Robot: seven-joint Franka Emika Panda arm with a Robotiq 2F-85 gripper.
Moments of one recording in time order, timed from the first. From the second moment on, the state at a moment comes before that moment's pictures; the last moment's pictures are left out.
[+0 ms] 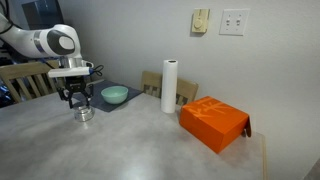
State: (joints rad) arm 0.22 0.59 0.16 -1.80 -0.29 2.19 -0.43
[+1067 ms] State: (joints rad) arm 0.23 0.61 0.16 -1.75 -0.34 2.16 -0.44
